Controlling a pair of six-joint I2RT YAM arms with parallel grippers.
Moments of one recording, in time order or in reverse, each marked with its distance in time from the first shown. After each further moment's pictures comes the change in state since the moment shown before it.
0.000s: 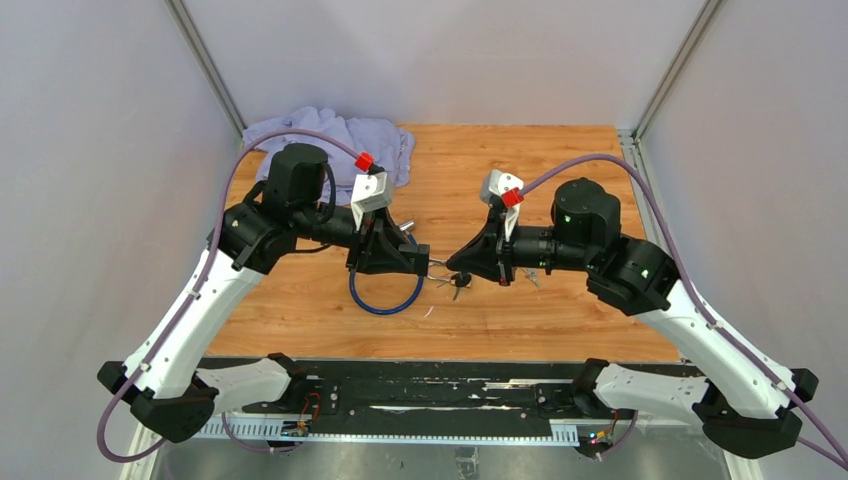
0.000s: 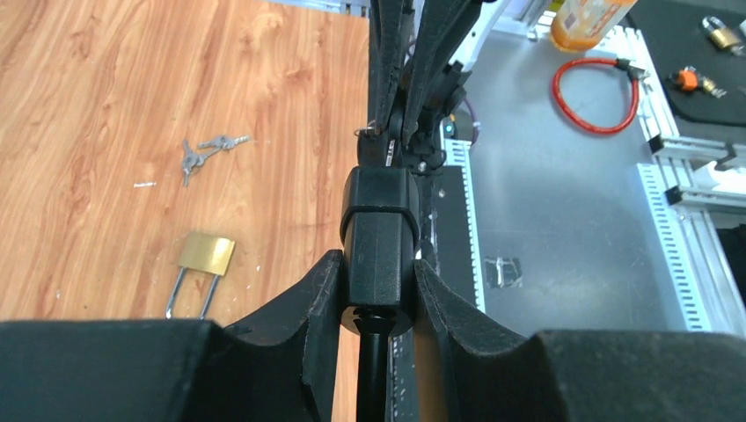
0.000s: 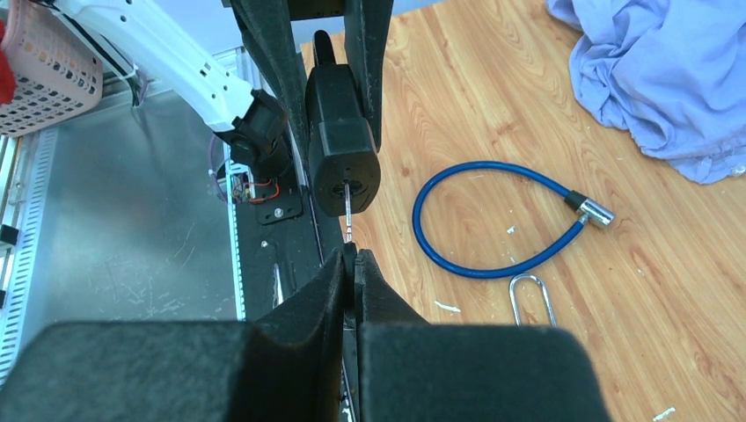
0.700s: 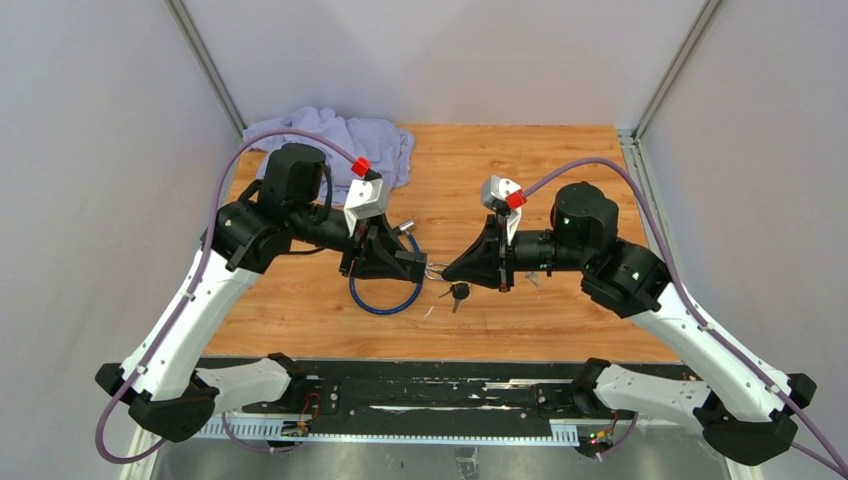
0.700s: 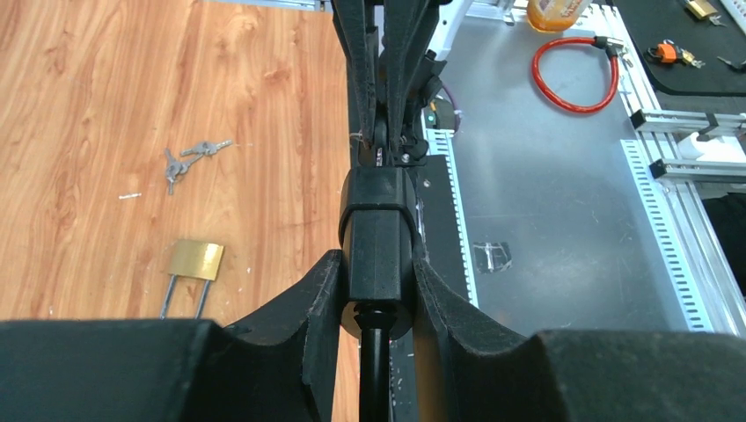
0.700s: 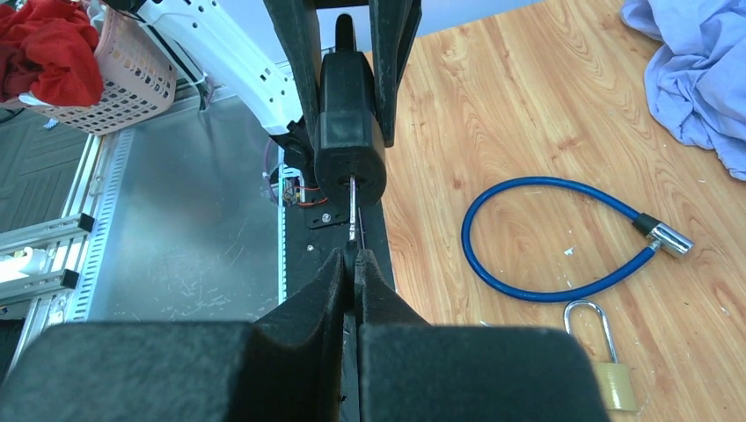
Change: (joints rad) left arm 0.002 -0.001 0.035 -0.076 0.061 0.069; right arm -0.045 -0.023 -0.087 0.105 -0.168 0.068
